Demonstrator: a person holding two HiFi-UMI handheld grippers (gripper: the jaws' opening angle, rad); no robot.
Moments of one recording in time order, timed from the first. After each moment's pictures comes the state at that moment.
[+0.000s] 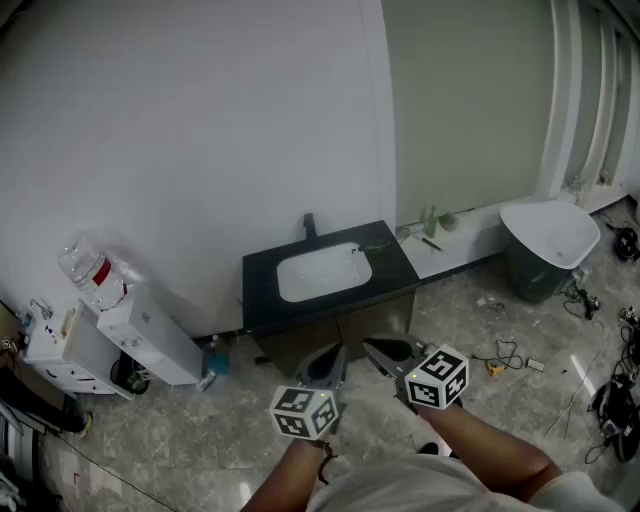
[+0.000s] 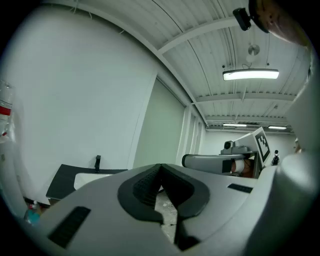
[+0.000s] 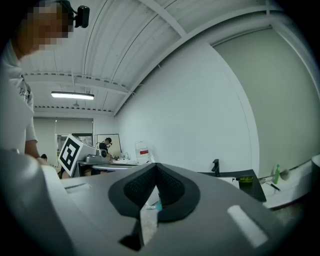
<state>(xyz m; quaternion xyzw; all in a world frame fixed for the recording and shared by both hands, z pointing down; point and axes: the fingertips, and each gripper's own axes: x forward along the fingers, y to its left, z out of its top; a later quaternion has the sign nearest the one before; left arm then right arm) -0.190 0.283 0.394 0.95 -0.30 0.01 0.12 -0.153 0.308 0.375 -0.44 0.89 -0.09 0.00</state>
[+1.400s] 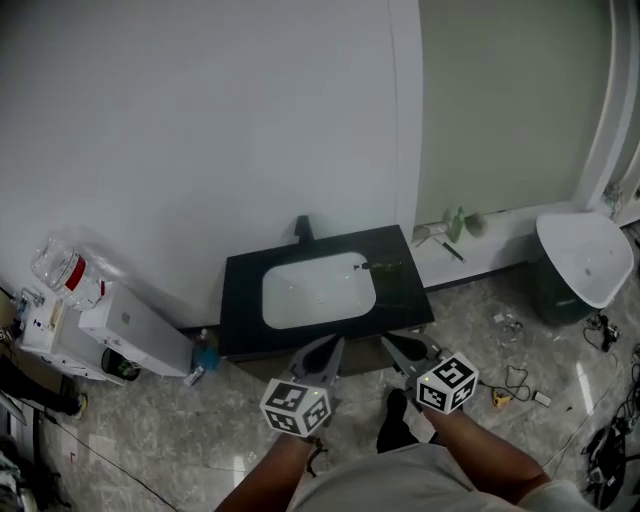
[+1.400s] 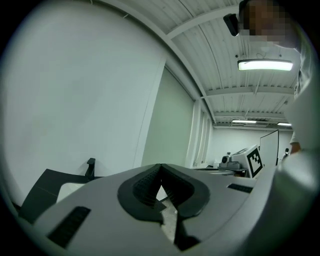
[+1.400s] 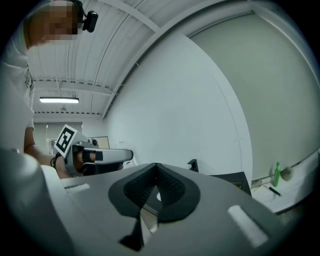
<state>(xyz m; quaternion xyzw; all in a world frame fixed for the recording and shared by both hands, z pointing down) -0.041 0.013 0.441 0.94 -0.32 0.02 0.12 0.037 0.036 0.464 -0.46 0.88 -0.11 0.02</state>
